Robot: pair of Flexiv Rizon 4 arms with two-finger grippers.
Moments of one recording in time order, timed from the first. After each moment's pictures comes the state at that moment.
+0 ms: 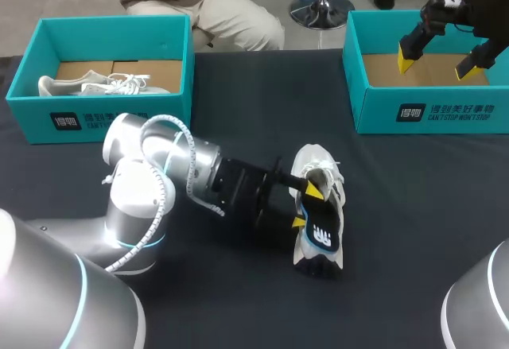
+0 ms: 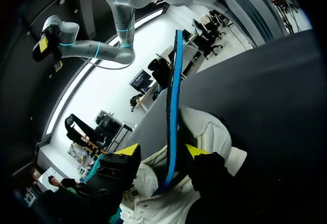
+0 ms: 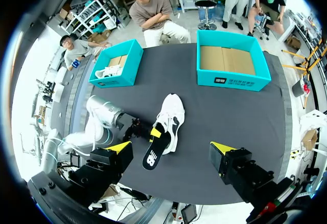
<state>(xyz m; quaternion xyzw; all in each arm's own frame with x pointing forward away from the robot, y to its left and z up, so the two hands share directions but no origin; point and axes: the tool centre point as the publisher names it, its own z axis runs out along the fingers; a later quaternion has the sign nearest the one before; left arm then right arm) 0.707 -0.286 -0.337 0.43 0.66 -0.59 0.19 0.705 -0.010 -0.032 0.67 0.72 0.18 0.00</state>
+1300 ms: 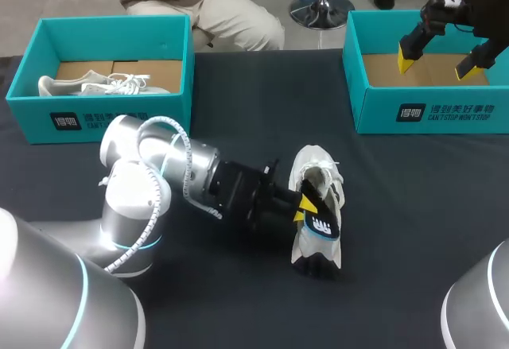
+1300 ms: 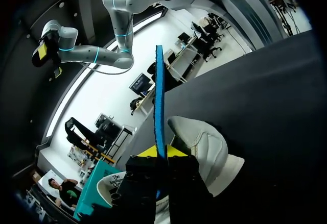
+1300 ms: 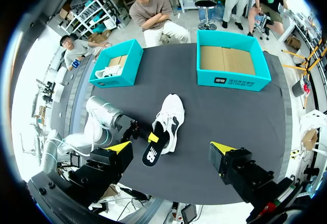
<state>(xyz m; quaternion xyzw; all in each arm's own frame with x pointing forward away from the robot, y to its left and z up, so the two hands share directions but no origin) 0.699 -0.282 -0.335 0.44 0.65 -0.59 0.18 0.705 -0.010 -0.032 0.67 0.72 0.18 0.00</state>
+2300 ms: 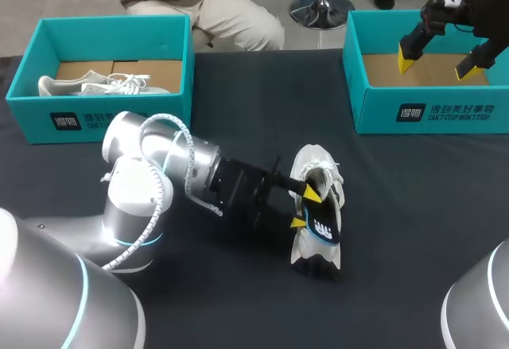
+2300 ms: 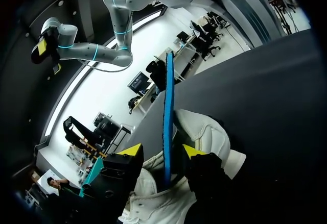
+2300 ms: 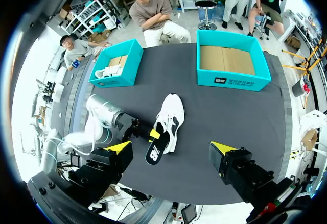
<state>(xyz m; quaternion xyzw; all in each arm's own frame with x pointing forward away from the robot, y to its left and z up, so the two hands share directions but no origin) 0.703 -0.282 -0.337 0.44 0.65 -0.59 0.18 0.705 -0.010 -0.032 0.67 0.72 0.18 0.00</state>
